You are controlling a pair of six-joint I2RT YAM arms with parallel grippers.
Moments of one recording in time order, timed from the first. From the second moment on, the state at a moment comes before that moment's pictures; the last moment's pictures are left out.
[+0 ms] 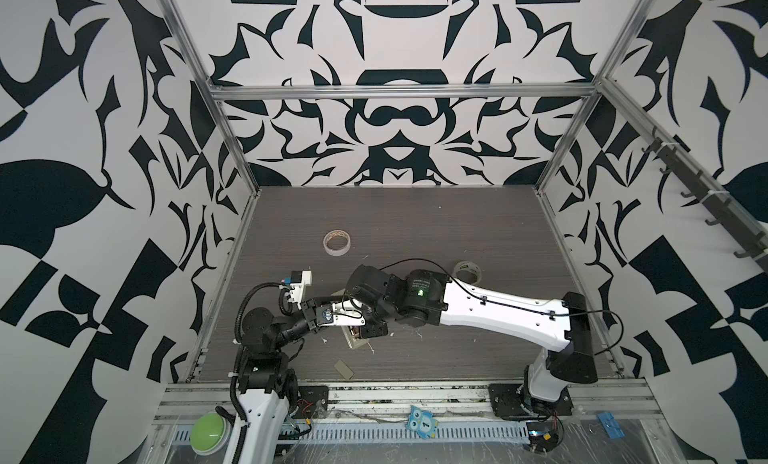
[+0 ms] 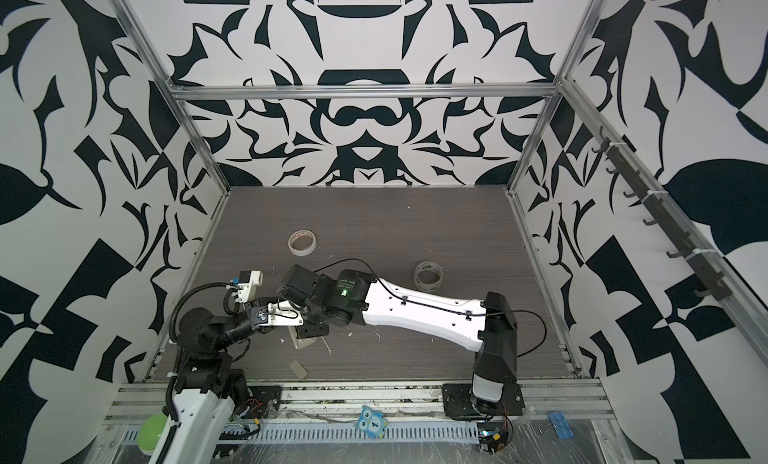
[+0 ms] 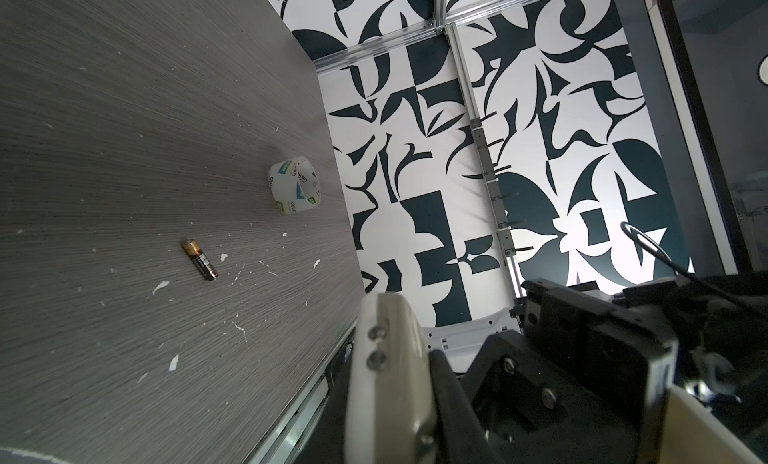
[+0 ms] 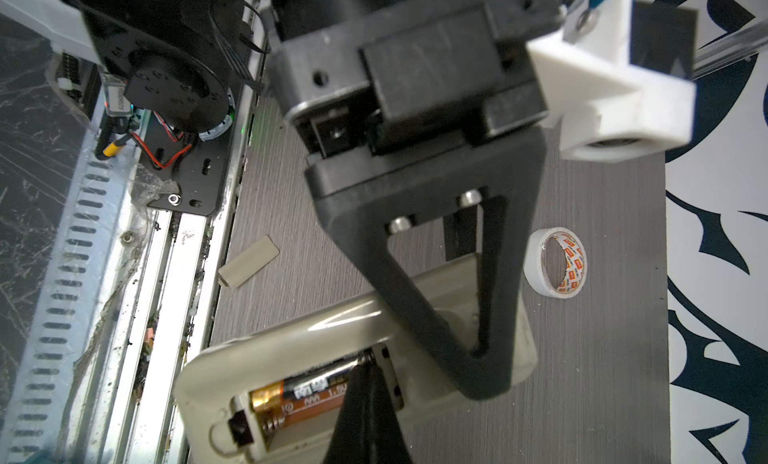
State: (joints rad) left arm -0.03 0.30 0.13 0.20 1.09 -1.31; right arm 1.28 1.74 1.68 -0.84 -0.01 -0.51
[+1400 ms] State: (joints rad) left arm -0.03 0.31 0.17 0.03 1.02 -1.18; right arm 1.12 1.49 1.54 -0.83 0.02 -0.31
